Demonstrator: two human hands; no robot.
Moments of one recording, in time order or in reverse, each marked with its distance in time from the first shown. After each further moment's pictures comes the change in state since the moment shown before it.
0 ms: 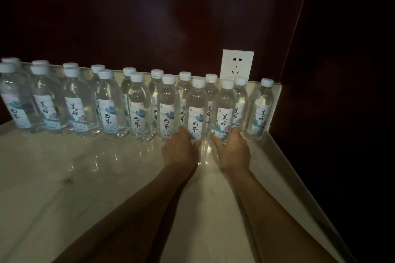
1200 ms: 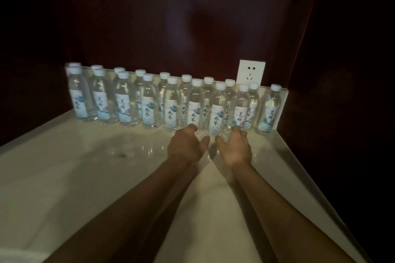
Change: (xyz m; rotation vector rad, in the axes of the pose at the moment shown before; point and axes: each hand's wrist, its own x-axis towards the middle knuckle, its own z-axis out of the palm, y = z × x) left_hand -0.048 -0.035 -0.076 -0.215 -0.057 0.020; right_hand -0.075 -0.058 -0.037 -0.008 -0.121 0.002
